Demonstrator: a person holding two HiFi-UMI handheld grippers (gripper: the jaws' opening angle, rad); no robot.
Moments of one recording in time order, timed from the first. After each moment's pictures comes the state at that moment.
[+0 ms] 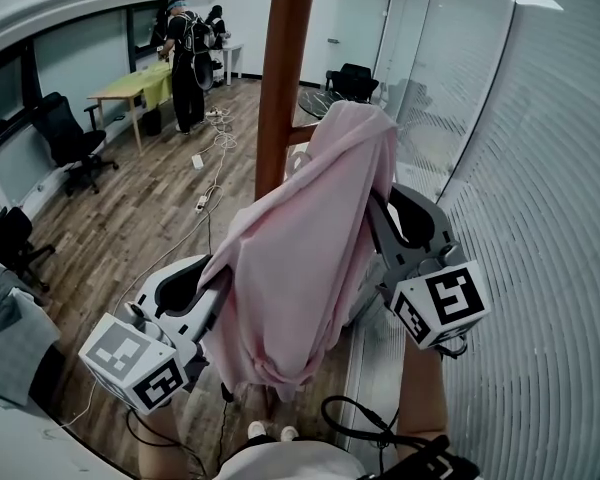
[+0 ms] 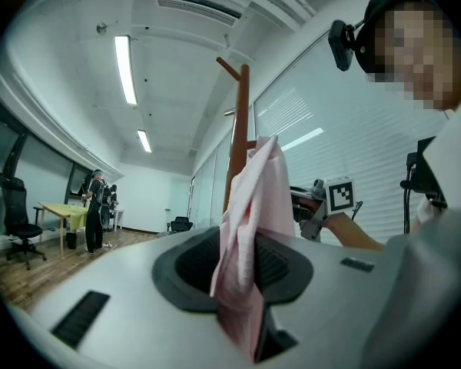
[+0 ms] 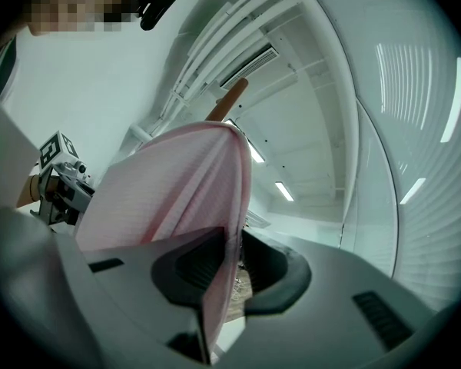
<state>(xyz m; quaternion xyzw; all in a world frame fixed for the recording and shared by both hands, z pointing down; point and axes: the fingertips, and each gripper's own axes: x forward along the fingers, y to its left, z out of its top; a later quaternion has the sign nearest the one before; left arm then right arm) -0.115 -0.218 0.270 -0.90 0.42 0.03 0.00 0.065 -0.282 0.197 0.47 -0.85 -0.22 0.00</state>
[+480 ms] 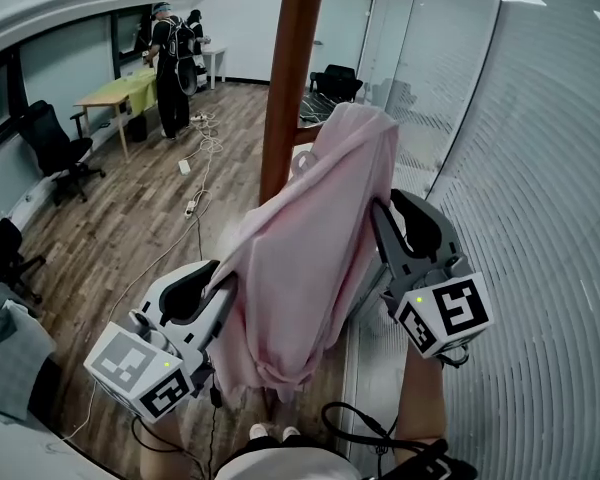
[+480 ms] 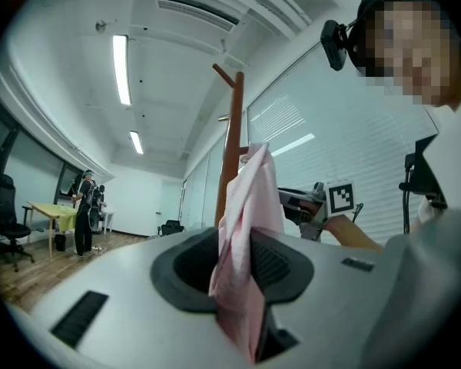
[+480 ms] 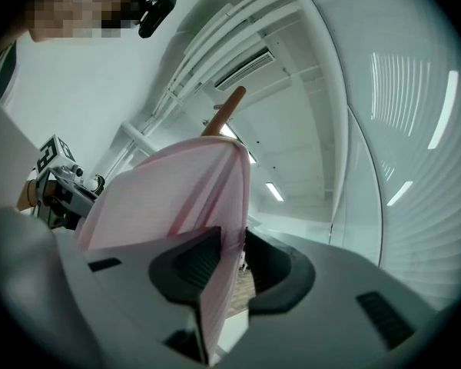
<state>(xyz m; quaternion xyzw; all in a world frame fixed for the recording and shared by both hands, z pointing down) -0.097 -0.219 0.267 -0.92 0.40 0.04 0.01 0.089 -0.271 0.196 0.50 -0.84 -0.21 -0.01</state>
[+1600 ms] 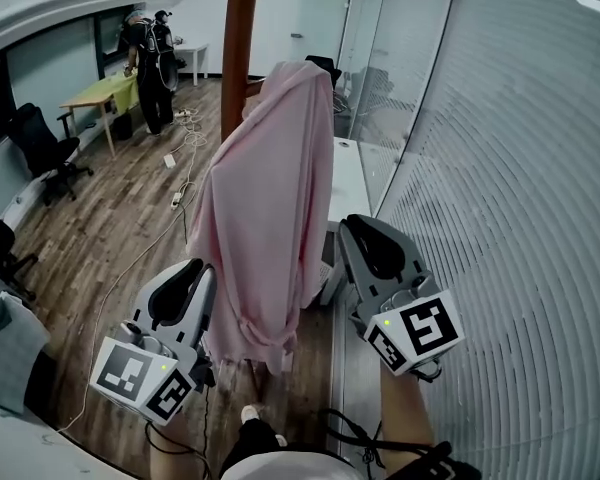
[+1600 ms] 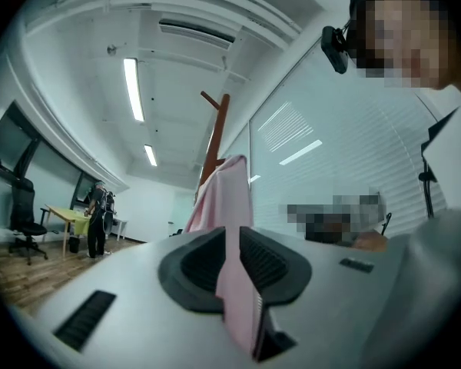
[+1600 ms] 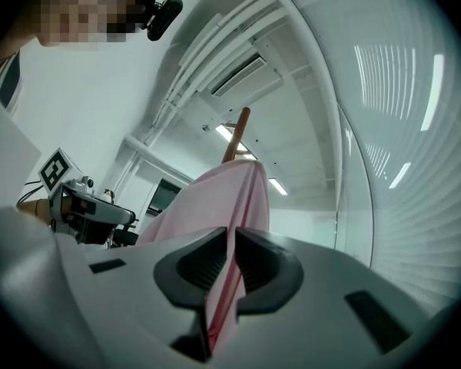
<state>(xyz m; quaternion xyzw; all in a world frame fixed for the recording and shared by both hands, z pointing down) -0.084 -0.142 0.269 -0.89 0.45 0.08 0.02 0.092 -0.169 0.232 0.49 -0.85 -0.17 -0.03</state>
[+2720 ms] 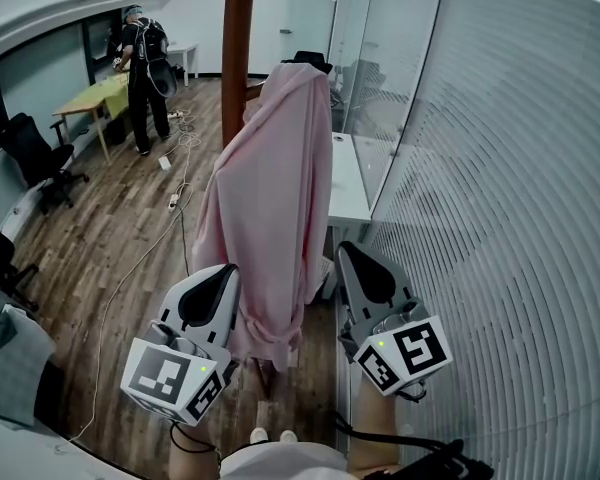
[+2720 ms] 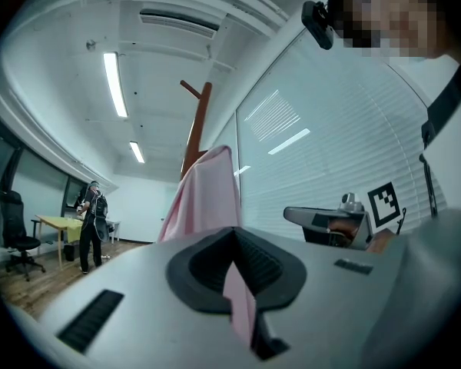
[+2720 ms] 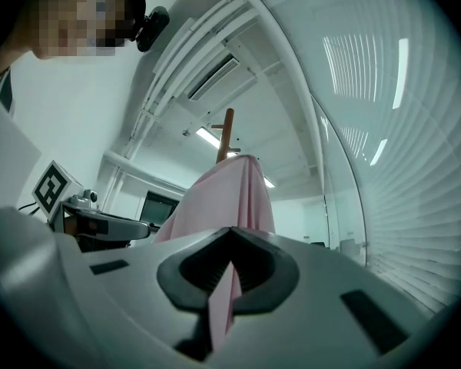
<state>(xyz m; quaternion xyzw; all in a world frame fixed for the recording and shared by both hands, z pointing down) -0.055 -0.141 0.272 -0.91 0.42 0.03 0.05 0.084 -0.145 0.258 0.53 -0.84 -0.09 -0.08</state>
